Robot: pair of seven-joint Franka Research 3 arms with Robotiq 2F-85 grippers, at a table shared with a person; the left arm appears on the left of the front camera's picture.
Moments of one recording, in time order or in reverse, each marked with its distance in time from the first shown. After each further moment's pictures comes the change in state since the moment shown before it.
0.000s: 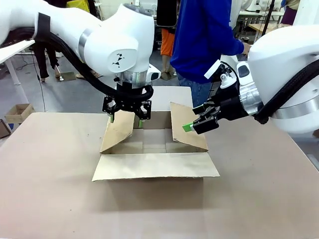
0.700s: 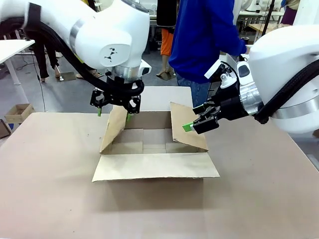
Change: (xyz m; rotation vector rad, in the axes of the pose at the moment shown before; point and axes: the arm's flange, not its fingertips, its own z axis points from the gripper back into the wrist) left arm -0.003 0.034 0.019 0.092 -0.043 0.103; right arm 0.000 0.000 0.000 -0.001 0.000 0.000
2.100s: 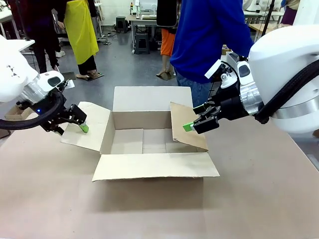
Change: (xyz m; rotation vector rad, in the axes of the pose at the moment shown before) left arm -0.021 0.206 -0.124 -0.642 -0.013 -0.076; right arm 0.000 0.000 0.001 -0.003 0.000 -0.001
